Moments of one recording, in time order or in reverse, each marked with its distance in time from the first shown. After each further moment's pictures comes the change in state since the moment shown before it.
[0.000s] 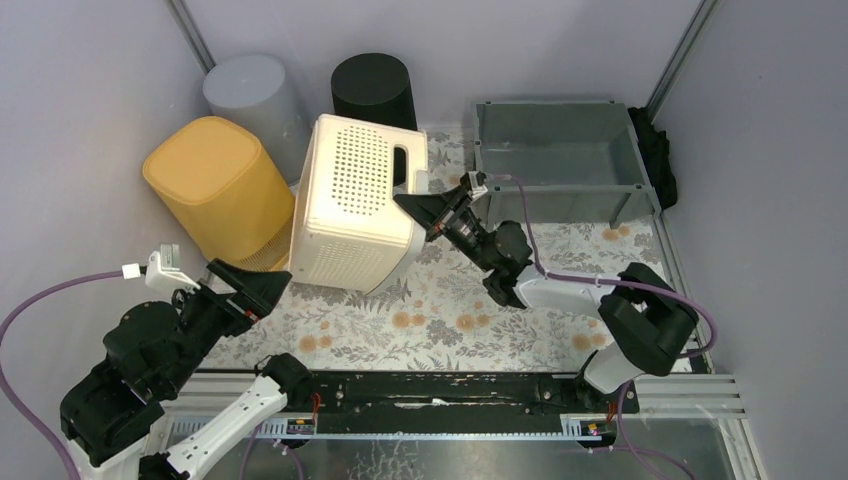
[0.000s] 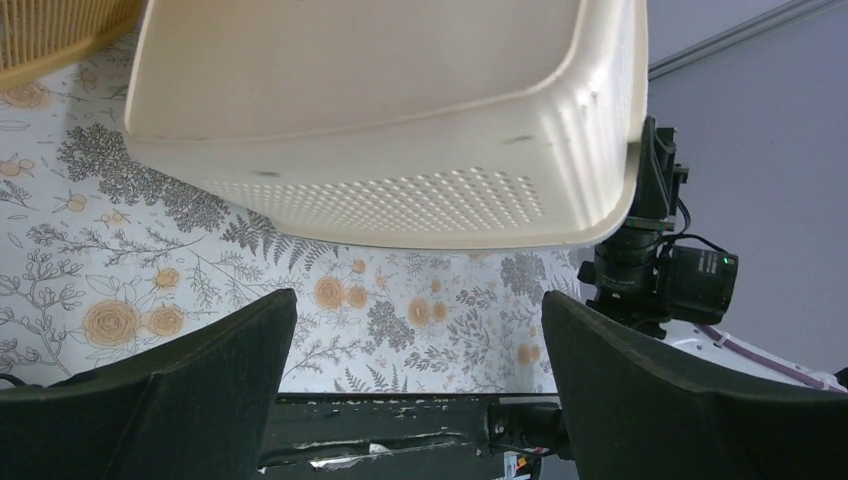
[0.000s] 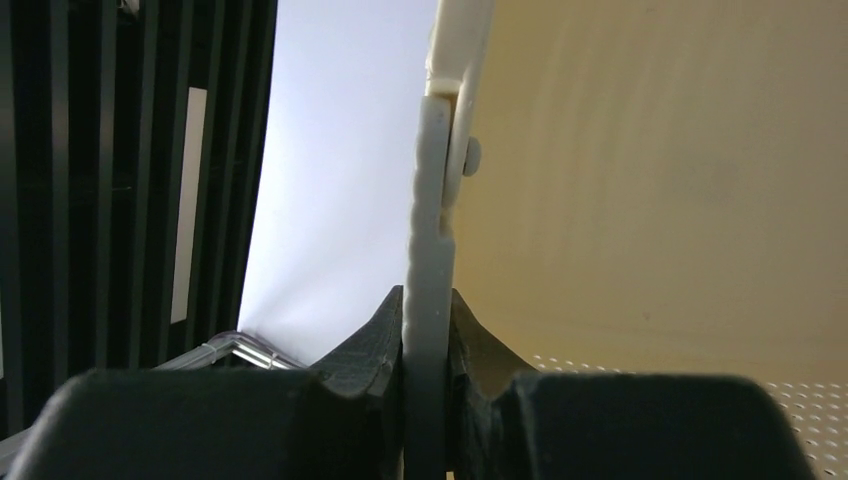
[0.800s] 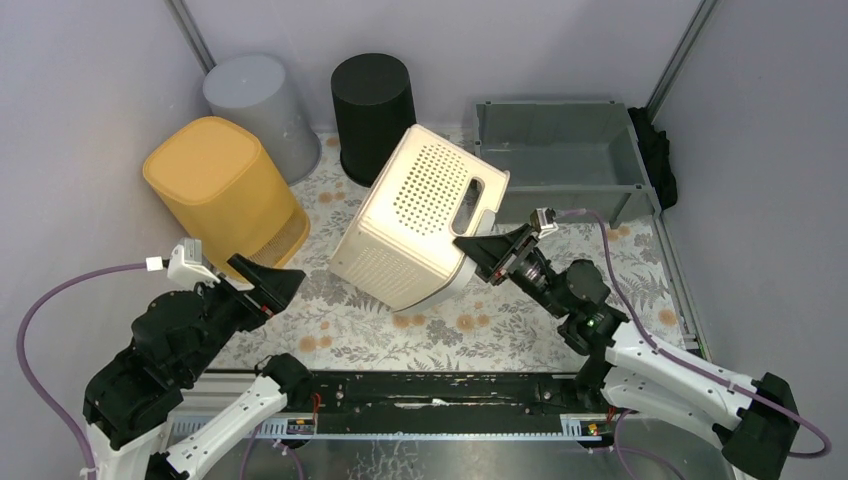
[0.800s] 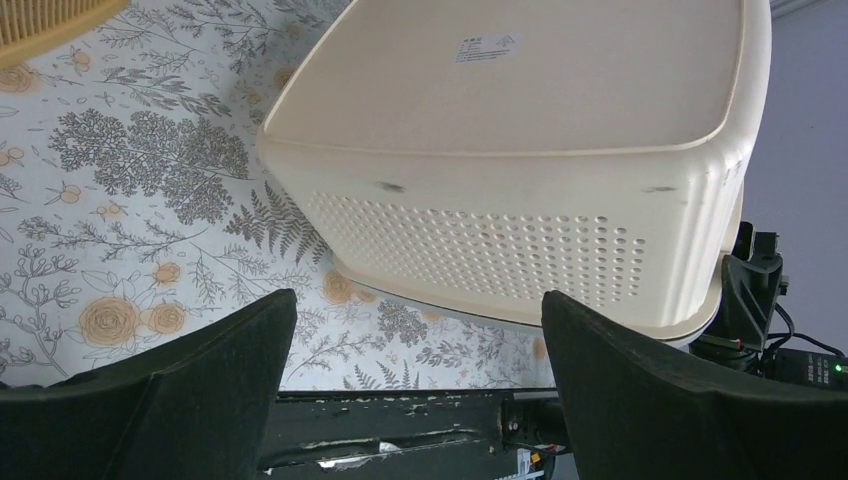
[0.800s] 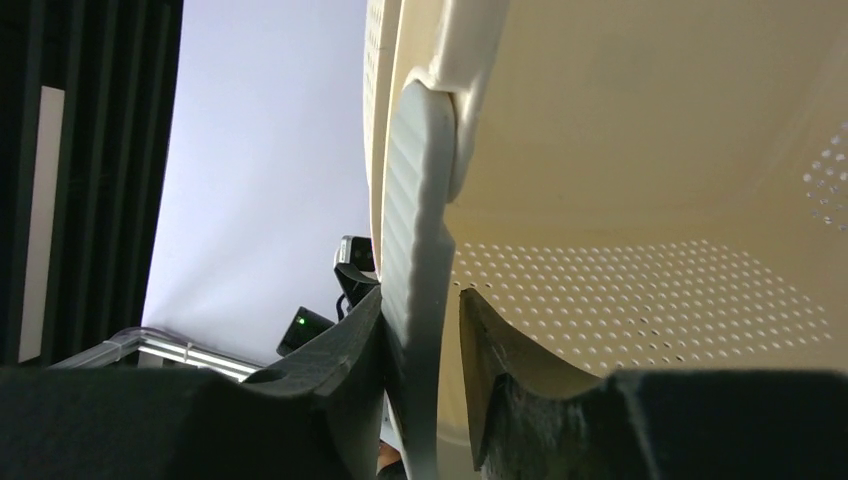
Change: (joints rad) left arm -0.006 0.000 -0.095 0.045 0.013 0.000; right arm 0.008 -0.754 -0.329 -0.656 0.076 -0.166
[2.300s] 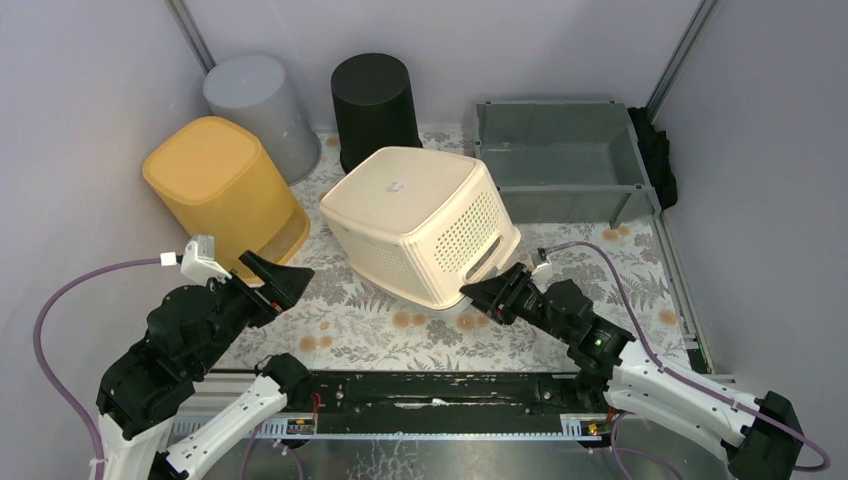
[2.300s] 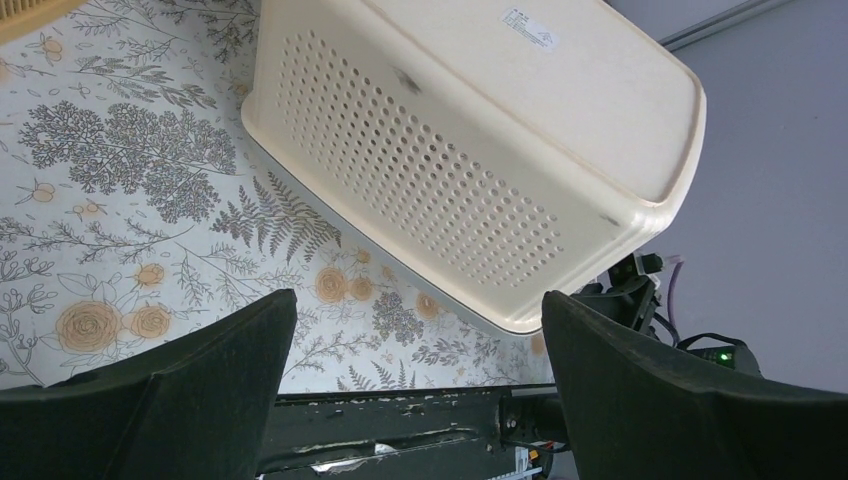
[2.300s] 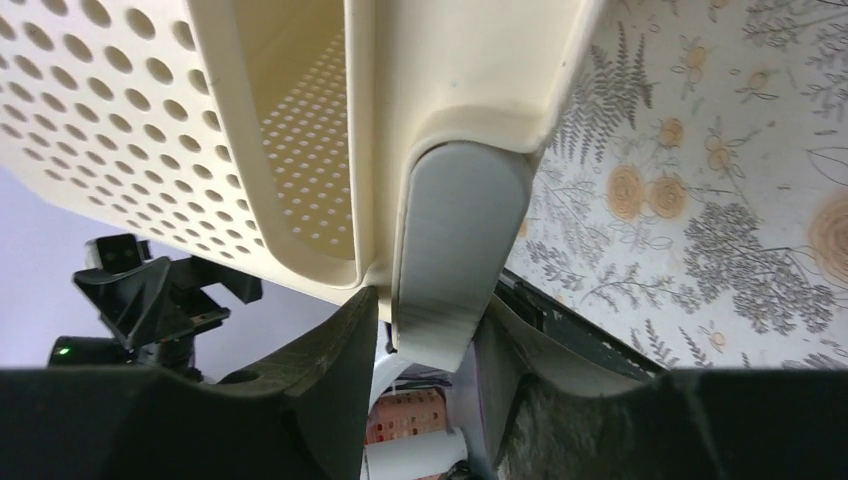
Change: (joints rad) left arm -0.005 0.000 -0.065 0.058 0.019 -0.008; right arm 0.002 -0.202 -0.188 -0.456 -0.013 -0.011
